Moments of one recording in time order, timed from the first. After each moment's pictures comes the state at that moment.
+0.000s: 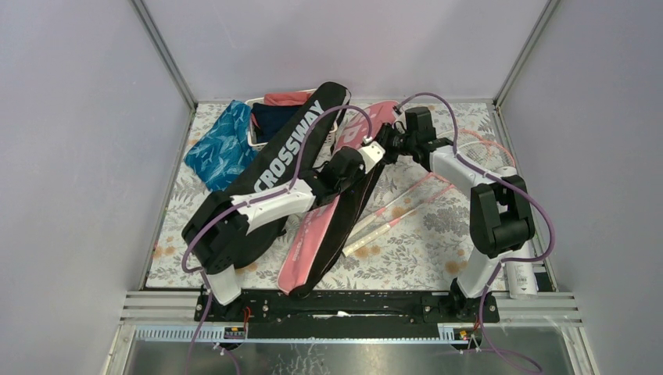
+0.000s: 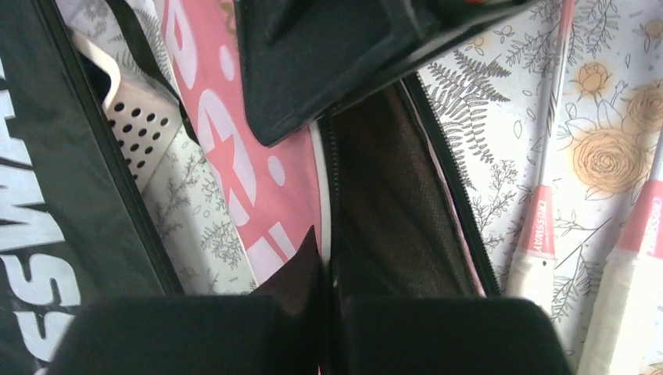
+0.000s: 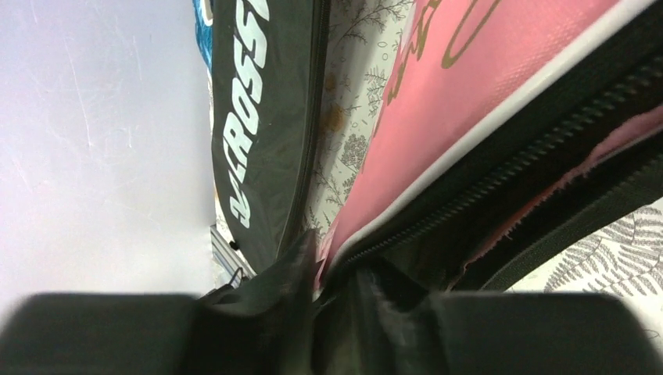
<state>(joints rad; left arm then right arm) -0.82 1.76 1.22 -0.06 -0.23 0.17 0.31 1.77 1.24 -0.11 -0.59 0.78</state>
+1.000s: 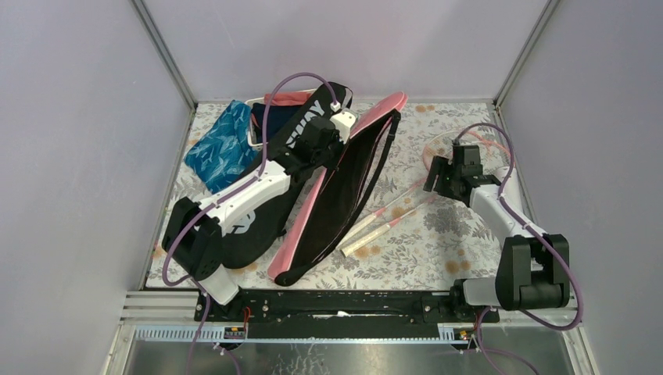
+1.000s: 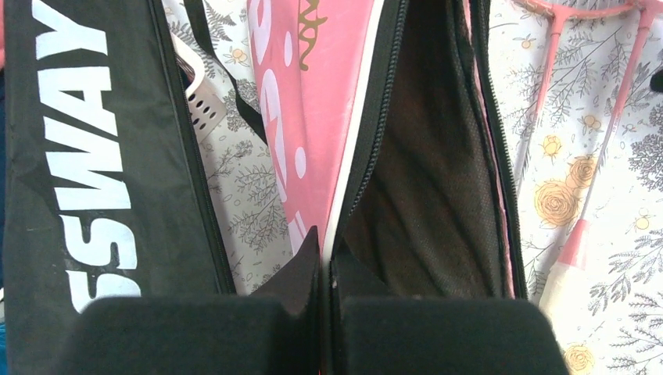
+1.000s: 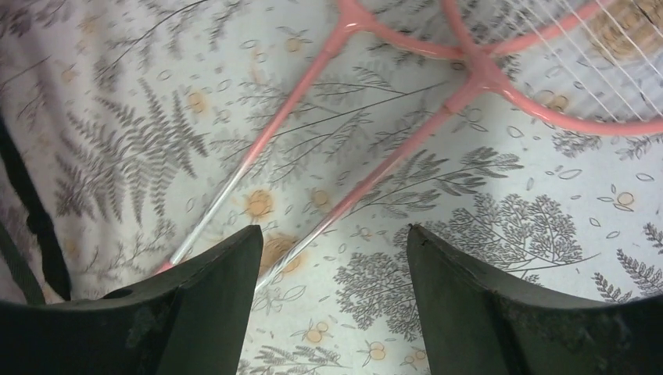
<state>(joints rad) -0.65 1.64 1.34 -0.25 -0.07 0.01 0.07 1.34 0.83 -0.37 -0.01 0.31</state>
